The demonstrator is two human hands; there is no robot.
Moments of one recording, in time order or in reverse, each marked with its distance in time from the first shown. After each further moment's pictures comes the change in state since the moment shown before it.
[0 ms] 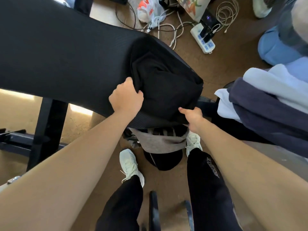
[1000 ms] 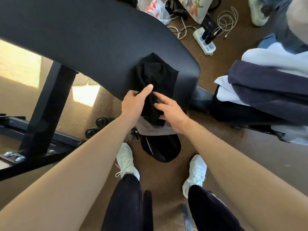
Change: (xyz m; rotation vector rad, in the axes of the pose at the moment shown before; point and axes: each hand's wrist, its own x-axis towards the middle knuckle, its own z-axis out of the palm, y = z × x) left_hand -0.102 -0.033 0.049 -0.916 -0.296 -0.404; right_hand -0.135 0.040 0.018 -0.193 -0.612 -0.435
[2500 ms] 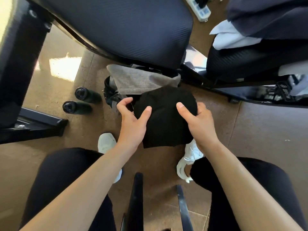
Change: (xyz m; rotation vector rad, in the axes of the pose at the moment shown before) left_hand -0.103 -0.193 0.054 -0.116 -0.058 0.286; right_hand -0.126 0.166 -0.052 -0.039 0.472 -0.088
